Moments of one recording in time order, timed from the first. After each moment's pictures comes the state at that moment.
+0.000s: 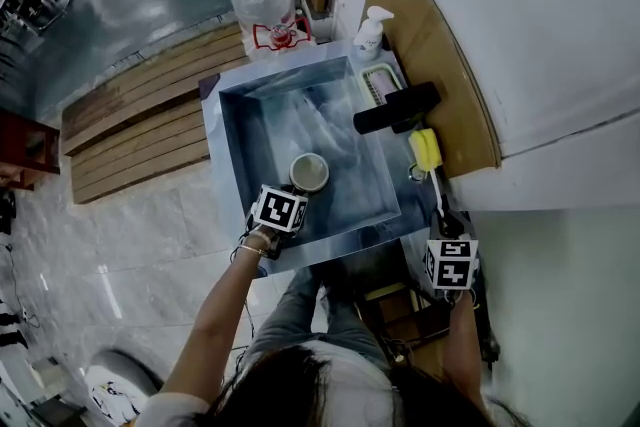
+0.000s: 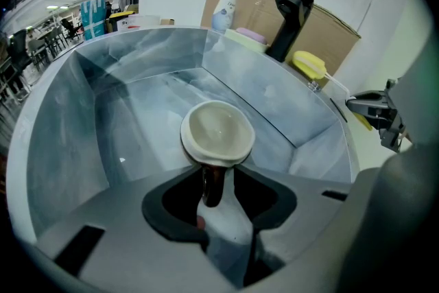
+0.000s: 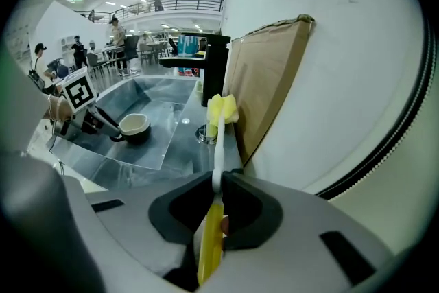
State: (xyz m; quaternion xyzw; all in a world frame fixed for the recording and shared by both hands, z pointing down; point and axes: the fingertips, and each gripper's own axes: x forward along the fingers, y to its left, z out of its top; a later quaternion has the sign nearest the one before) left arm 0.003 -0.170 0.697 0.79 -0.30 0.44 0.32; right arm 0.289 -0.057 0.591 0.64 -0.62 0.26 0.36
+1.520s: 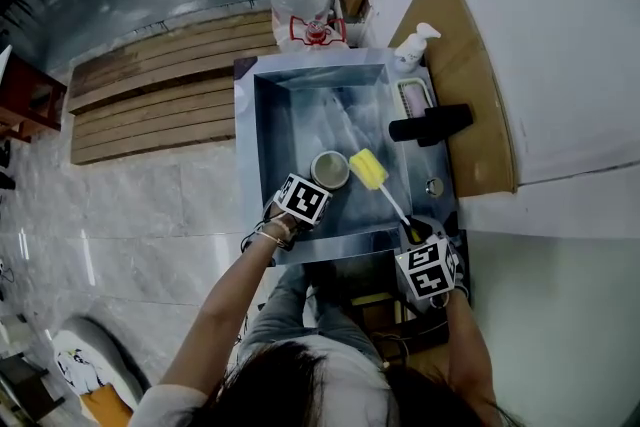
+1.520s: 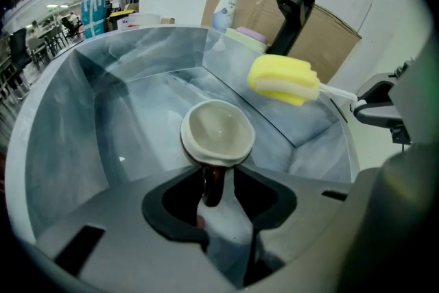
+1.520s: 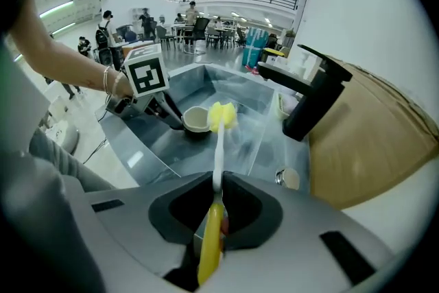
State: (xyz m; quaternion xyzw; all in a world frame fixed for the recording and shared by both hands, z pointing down) left arm 0.006 -0.181 0.694 0.80 -0.31 0.42 0.30; right arm 0.165 -0.080 0.590 0.44 -0.74 0.19 0.48
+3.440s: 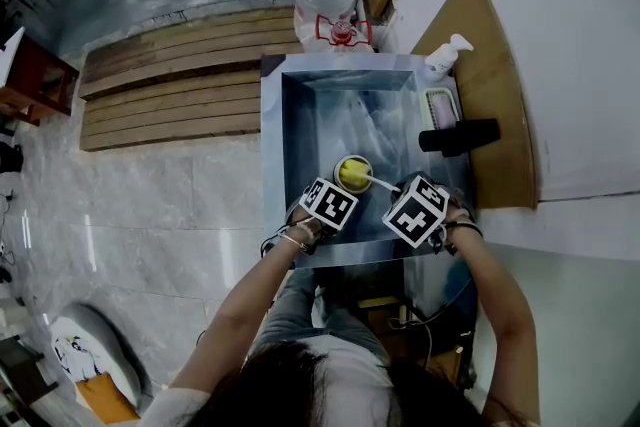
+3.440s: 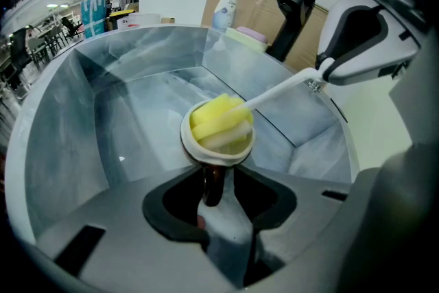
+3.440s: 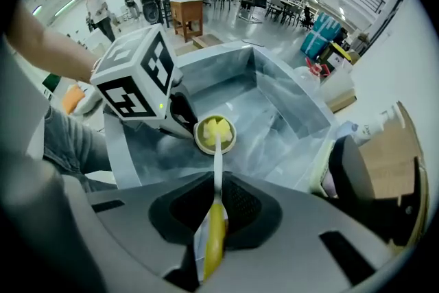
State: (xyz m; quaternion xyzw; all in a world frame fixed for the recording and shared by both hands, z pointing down) left arm -0.003 -0.164 0.705 0.77 -0.30 0.45 0.33; right arm 0.088 -0.160 0.593 0.22 -0.73 0.13 0.63
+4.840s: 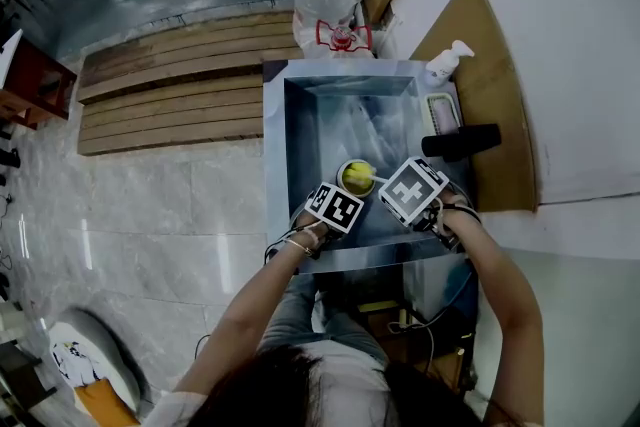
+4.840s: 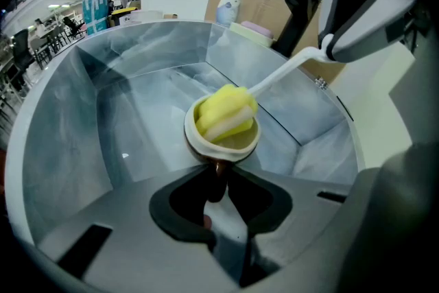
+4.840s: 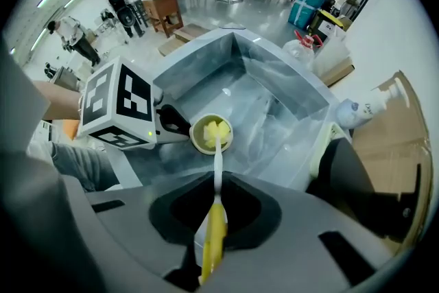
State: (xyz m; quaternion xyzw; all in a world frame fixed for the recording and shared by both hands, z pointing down) left arm -0.006 -0.165 0.712 0.76 -0.31 0.46 0.34; right arm 0.081 -0.178 0.584 0.25 -0.68 0.23 0.65
